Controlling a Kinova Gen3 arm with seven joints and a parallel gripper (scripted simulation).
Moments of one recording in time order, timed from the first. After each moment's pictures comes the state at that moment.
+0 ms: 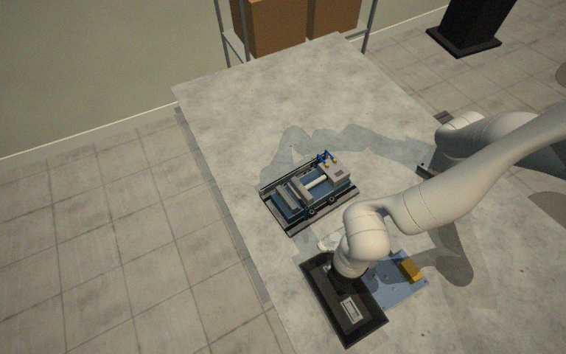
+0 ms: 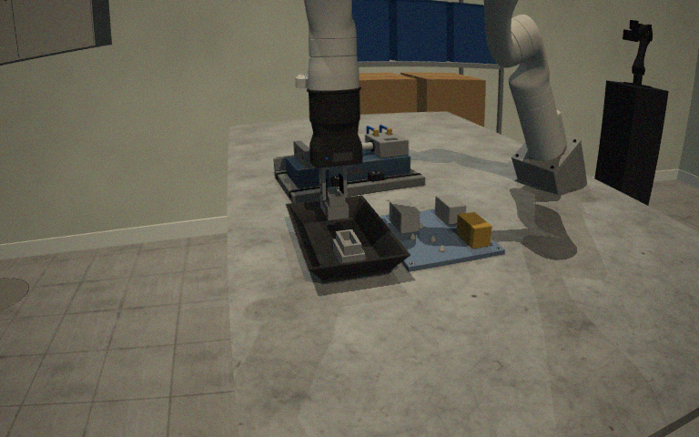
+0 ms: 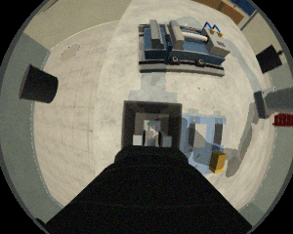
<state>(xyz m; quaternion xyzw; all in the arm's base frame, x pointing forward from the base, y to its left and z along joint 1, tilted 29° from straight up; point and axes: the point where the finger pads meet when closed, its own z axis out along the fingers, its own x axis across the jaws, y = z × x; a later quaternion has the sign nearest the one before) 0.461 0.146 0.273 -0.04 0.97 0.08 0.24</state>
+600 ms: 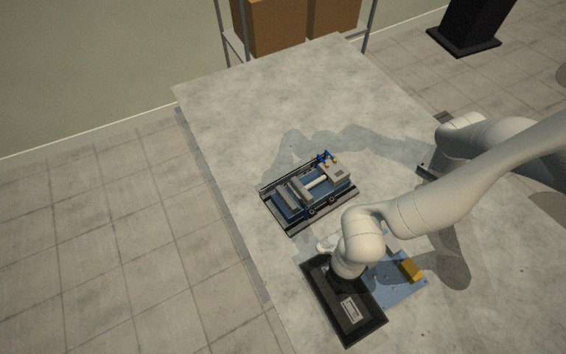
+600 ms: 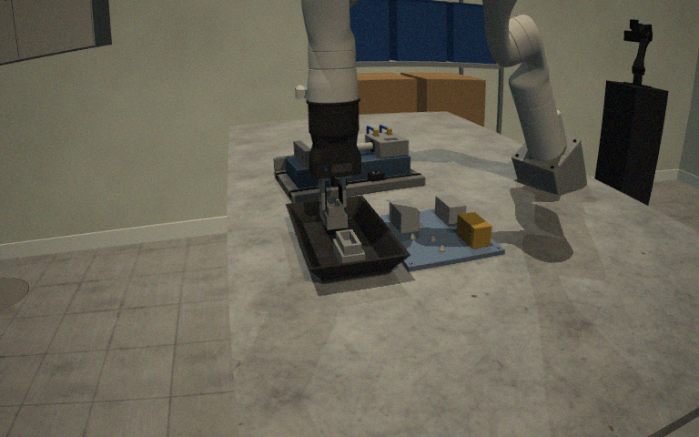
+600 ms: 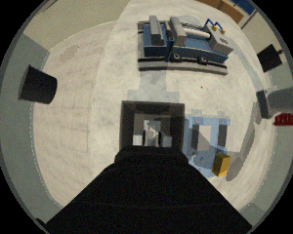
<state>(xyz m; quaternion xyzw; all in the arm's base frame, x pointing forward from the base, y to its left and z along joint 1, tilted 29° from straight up) 0.471 0.146 0.258 -0.04 0.97 0.08 0.24</state>
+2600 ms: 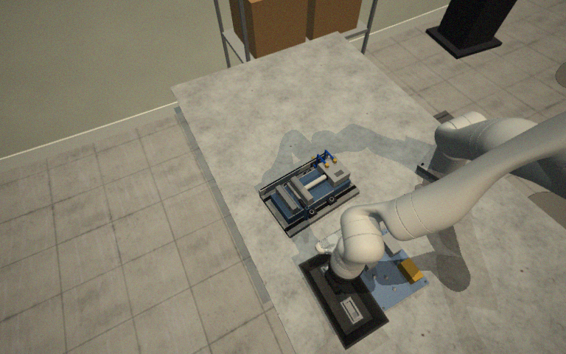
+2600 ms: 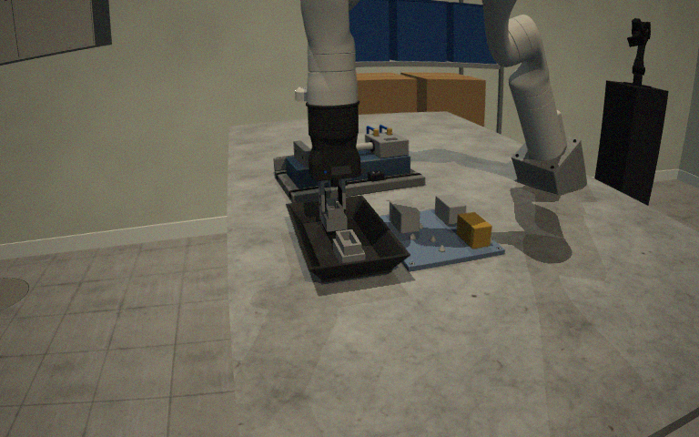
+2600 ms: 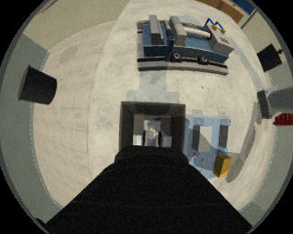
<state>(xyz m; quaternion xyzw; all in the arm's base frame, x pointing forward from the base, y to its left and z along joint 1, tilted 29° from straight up) 0.473 0.145 0.254 -0.04 0.97 0.08 0.24</state>
